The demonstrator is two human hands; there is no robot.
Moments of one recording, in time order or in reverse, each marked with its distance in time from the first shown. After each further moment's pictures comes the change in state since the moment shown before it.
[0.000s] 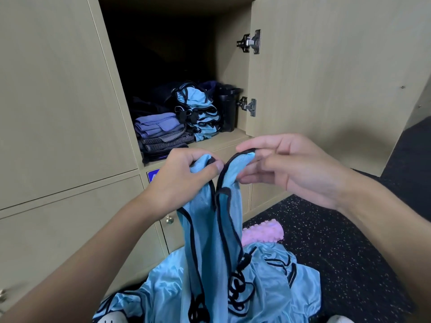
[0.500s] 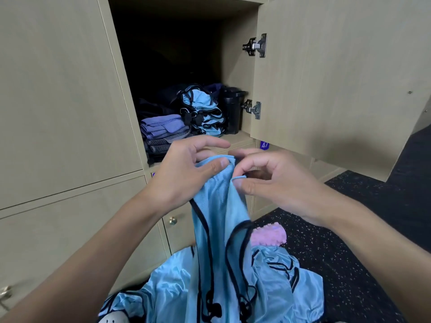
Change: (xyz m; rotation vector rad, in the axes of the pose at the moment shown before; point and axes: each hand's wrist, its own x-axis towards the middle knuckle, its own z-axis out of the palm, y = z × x) left_hand 0.000 0.013 -0.006 -0.142 0.021 0.062; right_hand 0.007 0.017 0.021 -0.440 0.075 -0.129
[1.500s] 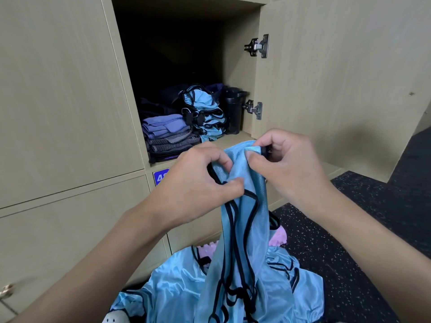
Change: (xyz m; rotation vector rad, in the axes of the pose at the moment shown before) left_hand -0.016 0.015 0.009 0.377 0.010 0.036; right_hand 0.013 0.006 0.002 -0.047 0.424 -0.135
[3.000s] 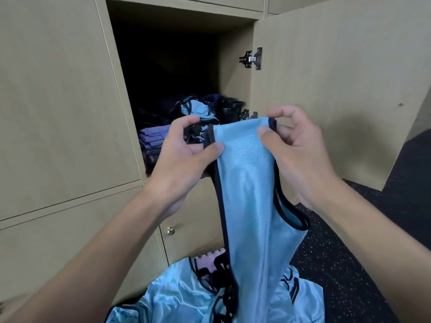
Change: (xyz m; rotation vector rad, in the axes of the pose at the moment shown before) left_hand 0.030 0.006 -0.007 -0.719 0.152 -0.209; right_hand 0.016 -0.022 -0.014 0.278 0.082 0.062
